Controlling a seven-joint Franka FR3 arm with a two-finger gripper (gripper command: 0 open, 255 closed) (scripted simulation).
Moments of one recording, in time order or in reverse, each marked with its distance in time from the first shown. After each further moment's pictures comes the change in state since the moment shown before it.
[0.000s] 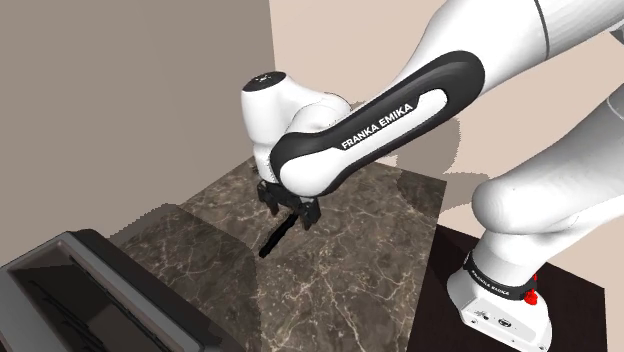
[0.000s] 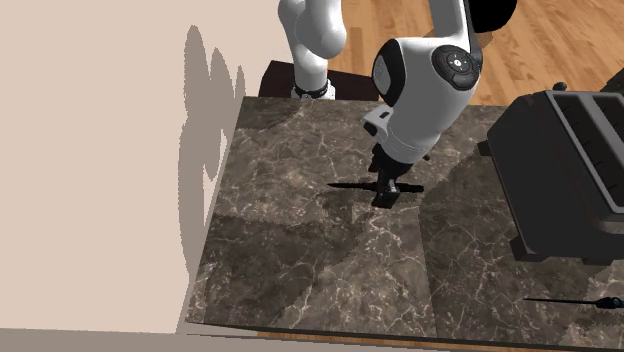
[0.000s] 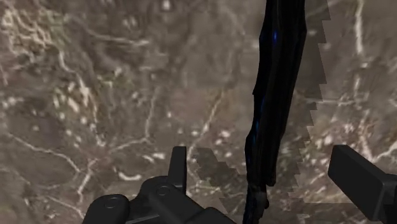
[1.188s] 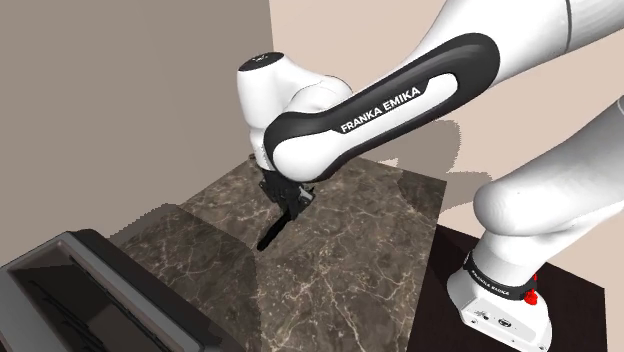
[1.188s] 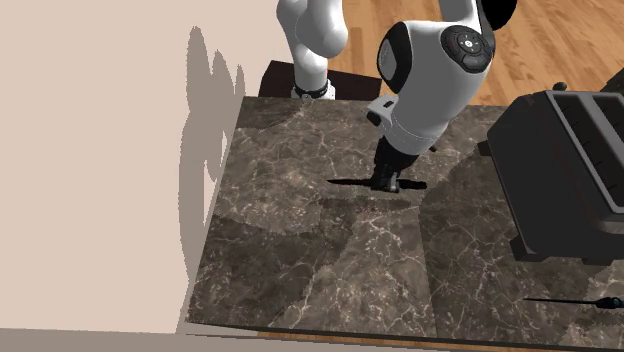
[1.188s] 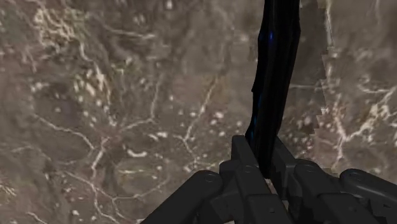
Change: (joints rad) arm 0.061 -0.050 -0.080 0.039 0.037 -0.077 -0.036
